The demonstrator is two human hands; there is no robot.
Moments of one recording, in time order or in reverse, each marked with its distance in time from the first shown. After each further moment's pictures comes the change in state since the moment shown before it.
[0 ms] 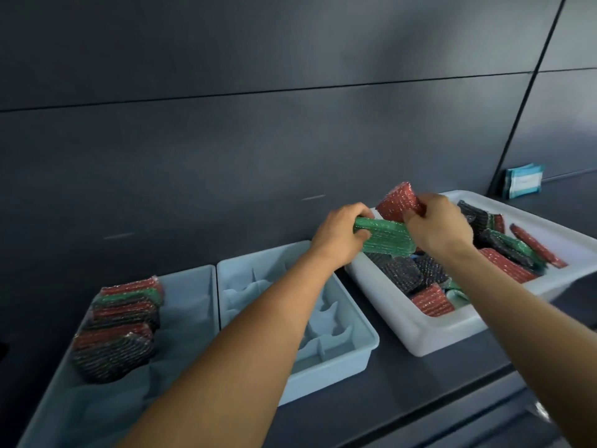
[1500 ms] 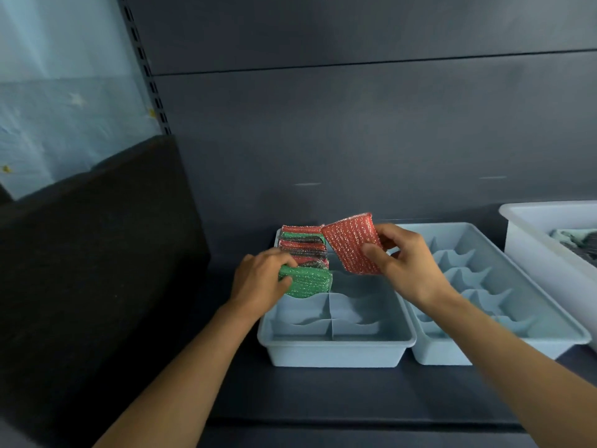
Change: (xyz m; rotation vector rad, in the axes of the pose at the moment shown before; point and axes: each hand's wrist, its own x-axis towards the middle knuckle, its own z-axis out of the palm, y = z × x) left_hand -0.286 -0.216 -0.191 0.506 0.192 -0.386; right_hand -0.187 -0.210 0.132 0.698 -0.485 -0.462
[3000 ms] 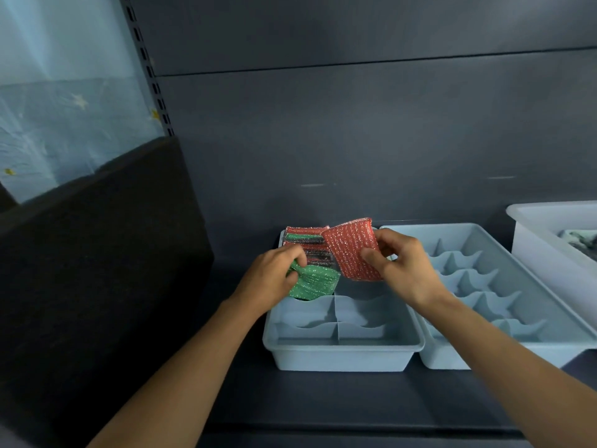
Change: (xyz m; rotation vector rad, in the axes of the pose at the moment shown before) left_hand 0.014 -0.004 0.000 -0.129 -0.025 0.165; right_hand 0.002 -0.003 0.010 0.103 -0.023 0.067
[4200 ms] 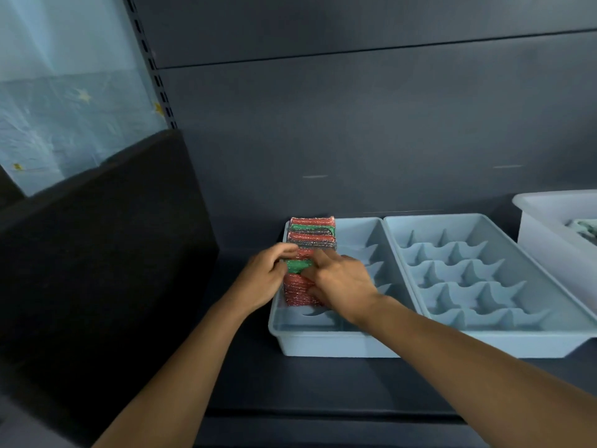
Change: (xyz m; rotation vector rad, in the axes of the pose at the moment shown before) left_hand -0.019 -0.010 -0.004 -0.446 -0.079 -0.299; right_hand -0.002 0.009 0.081 -0.998 -0.372 -0.465
